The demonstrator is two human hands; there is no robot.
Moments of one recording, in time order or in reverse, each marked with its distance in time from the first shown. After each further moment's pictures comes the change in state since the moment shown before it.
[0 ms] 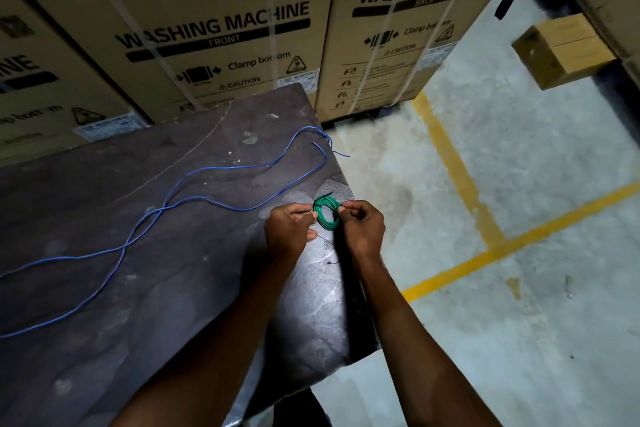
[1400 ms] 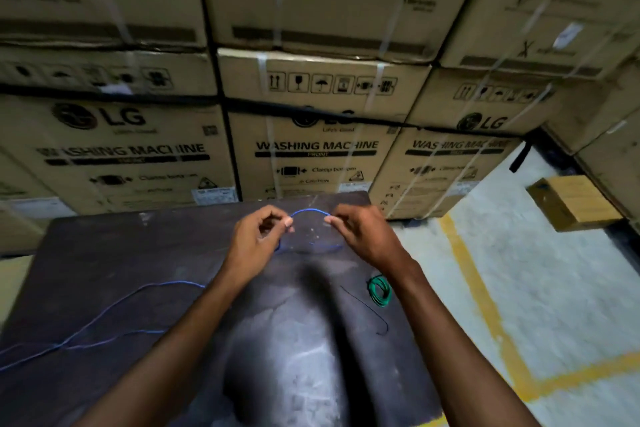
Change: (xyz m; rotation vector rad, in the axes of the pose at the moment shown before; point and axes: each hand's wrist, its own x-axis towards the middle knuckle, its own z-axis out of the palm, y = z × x) left_hand -0.110 0.167 -0.259 0.102 0.062 0.747; right_hand -0.128 -0.257 0.028 -0.551 -0.529 -1.238
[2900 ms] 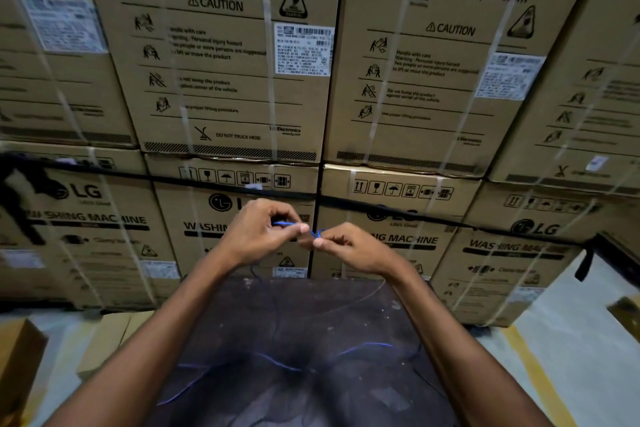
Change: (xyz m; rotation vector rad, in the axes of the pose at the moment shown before) left_hand -0.052 0.188 -0.260 0.412 -0.006 0.351; right_hand 0.079 -0.263 -0.022 0.400 -0.377 -0.229
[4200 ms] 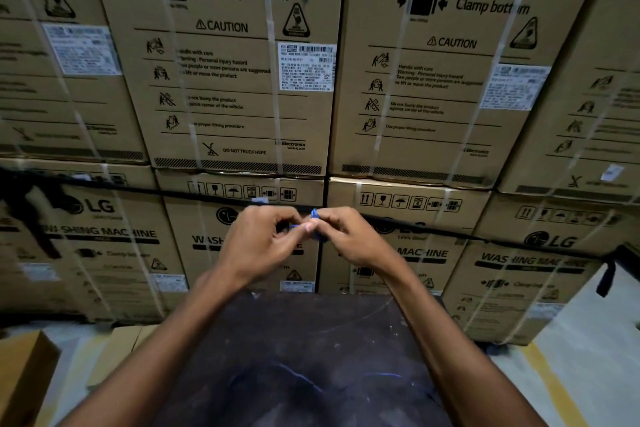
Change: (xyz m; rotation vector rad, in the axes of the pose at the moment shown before) left_hand -0.005 0.043 -0.006 0.221 0.193 0.084; right_hand 0.022 -0.043 -0.016 0.047 0.200 -0.123
